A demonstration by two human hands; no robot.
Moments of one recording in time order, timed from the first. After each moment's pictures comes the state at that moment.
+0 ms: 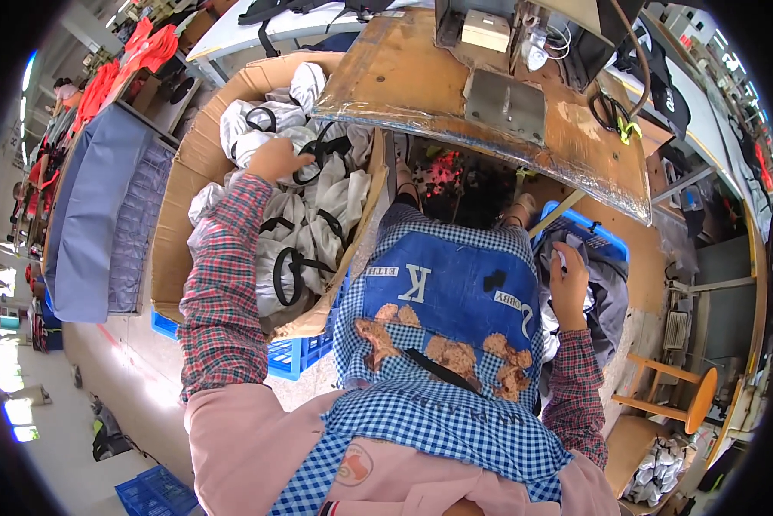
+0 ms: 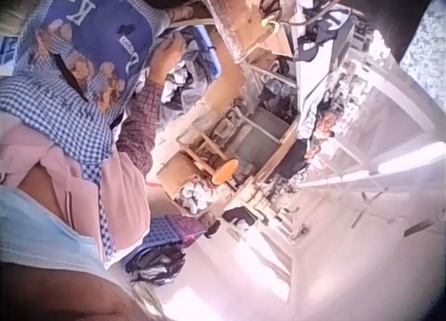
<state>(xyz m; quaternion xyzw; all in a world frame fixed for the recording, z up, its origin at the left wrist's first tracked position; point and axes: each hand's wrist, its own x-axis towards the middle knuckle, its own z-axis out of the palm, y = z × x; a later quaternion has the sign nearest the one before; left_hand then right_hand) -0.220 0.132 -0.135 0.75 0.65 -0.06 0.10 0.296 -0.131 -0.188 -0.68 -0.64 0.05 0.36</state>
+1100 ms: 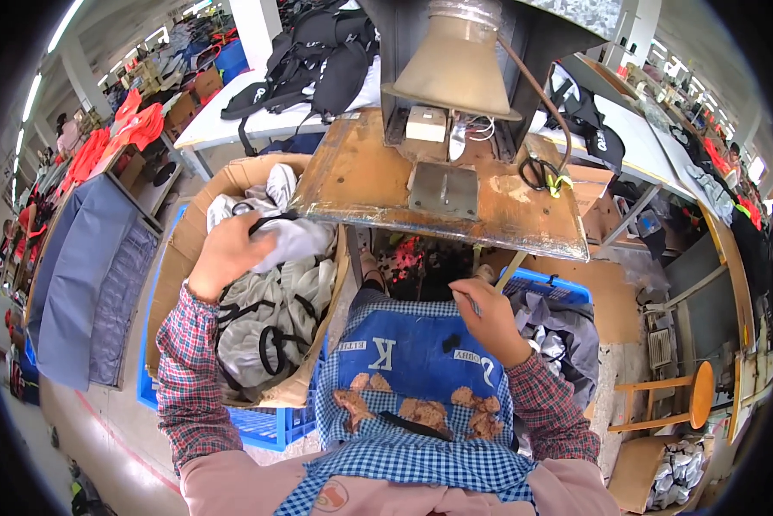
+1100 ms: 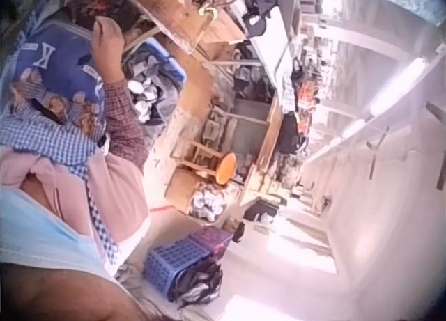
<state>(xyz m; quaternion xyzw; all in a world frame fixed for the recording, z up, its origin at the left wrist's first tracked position) -0.162 0.010 0.040 0.79 0.58 0.17 0.07 0.212 -0.107 -0.078 -0.50 -0.73 0.15 0.44</state>
